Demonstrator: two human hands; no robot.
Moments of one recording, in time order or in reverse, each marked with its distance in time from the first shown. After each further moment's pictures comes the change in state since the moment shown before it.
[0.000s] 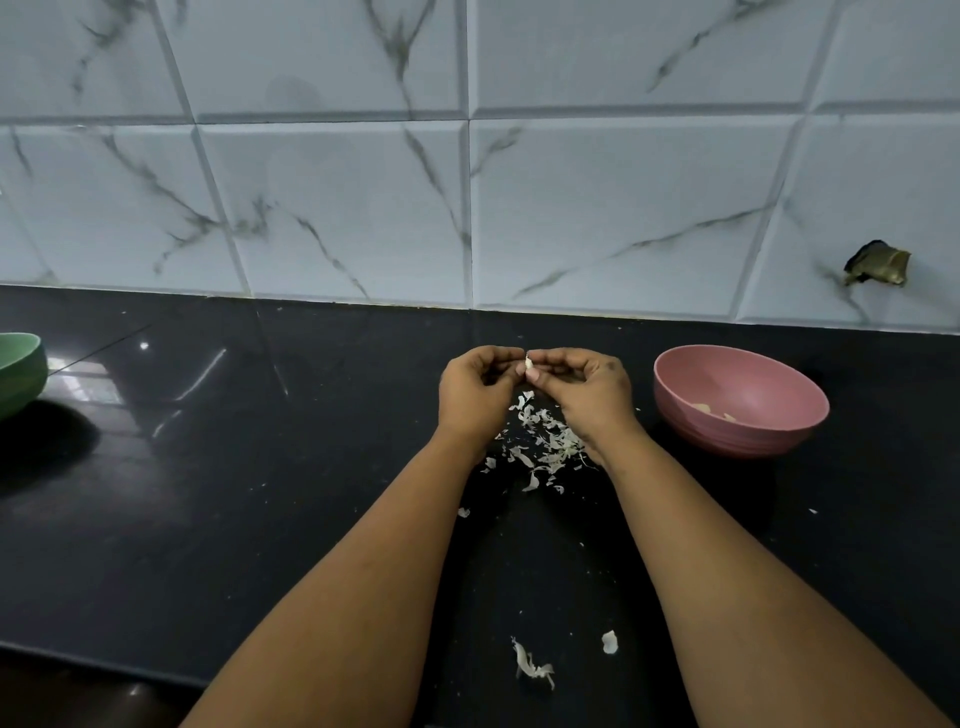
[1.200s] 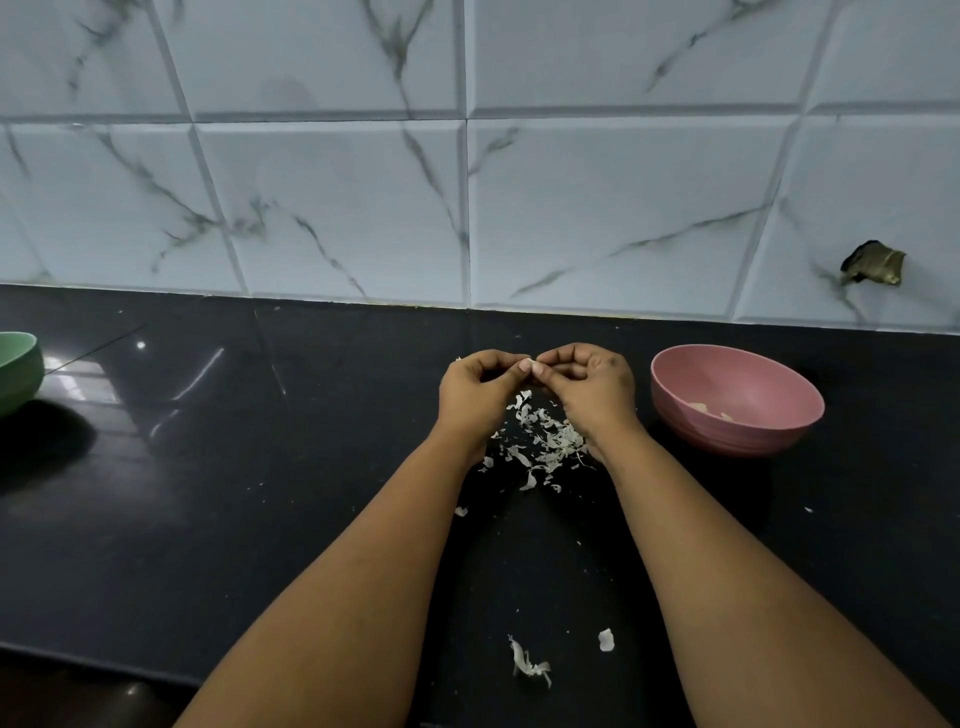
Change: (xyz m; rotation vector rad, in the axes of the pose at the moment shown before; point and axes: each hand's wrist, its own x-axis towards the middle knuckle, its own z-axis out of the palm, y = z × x) left_hand -0.005 0.005 0.002 -0.196 -0.058 -0.122; right_hand 0.001 -0.003 -0.003 -0.108 0.087 0.021
